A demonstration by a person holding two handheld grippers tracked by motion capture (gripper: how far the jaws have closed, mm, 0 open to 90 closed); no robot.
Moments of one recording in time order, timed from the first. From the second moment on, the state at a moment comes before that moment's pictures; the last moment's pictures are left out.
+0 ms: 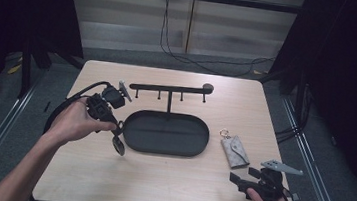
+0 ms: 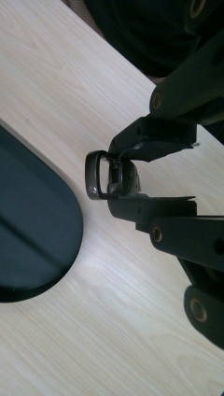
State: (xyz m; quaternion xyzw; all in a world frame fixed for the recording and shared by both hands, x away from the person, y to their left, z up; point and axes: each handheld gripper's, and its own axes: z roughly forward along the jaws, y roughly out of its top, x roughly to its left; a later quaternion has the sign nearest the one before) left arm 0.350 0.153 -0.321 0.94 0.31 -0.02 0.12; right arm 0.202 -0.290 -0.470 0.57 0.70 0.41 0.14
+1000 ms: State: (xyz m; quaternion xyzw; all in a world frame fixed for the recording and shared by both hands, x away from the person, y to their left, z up) left arm 0.378 0.143 -0.289 0.94 0.33 0.00 0.12; right arm 0.202 -0.289 -0.470 0.57 0.70 0.40 0.14
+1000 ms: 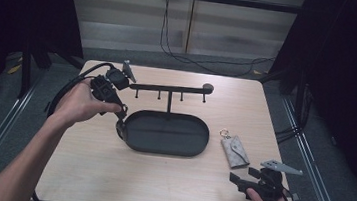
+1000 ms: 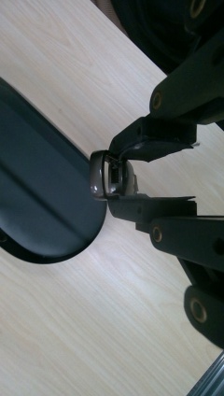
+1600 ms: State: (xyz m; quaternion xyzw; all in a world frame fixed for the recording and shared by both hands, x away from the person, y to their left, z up) left arm 0.405 0.132 -0.291 0.93 0.35 0.00 0.11; right arm 0.203 -0.289 -0.471 0.57 0.70 0.40 0.13
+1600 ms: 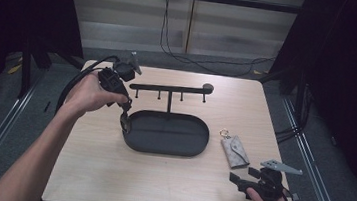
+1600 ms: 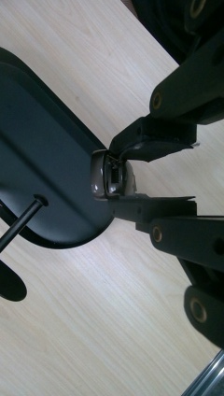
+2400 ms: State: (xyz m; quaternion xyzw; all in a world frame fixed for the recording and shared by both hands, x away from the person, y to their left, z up) left arm 0.431 0.113 -0.306 0.92 0.38 0.00 0.09; right arm 0.204 -0.289 -0.471 0.56 0.71 0.41 0.13
